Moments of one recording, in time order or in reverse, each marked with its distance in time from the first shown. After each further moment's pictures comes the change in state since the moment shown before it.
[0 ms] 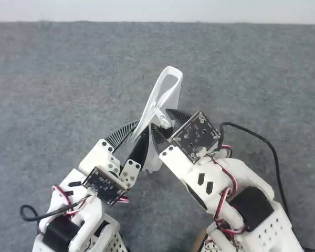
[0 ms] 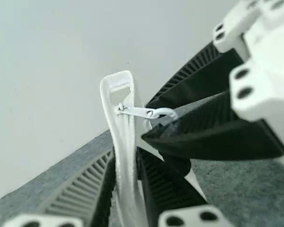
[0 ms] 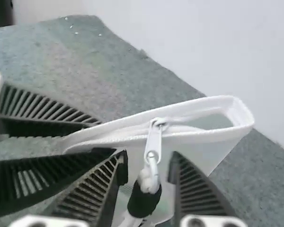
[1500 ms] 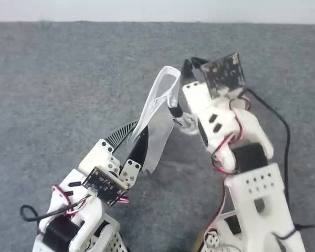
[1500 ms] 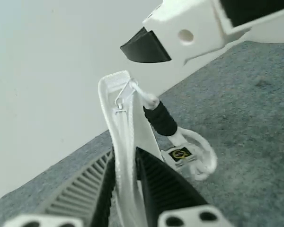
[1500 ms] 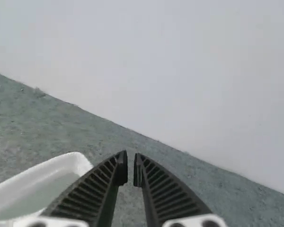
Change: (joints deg) left arm 0.0 -0.1 0.4 0.4 0.0; right arm 22.3 22.8 -8.9 -22.8 -0.2
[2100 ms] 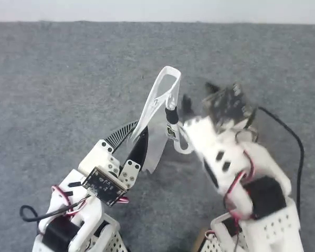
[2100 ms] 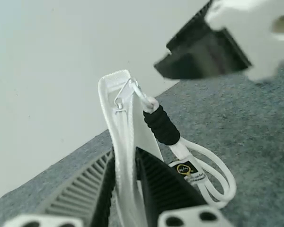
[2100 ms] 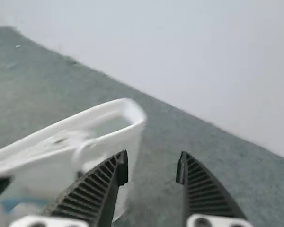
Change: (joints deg) left arm 0.0 0.0 -0.1 0.4 0.0; right arm -9.2 -18.2 -0.1 27.7 0.0
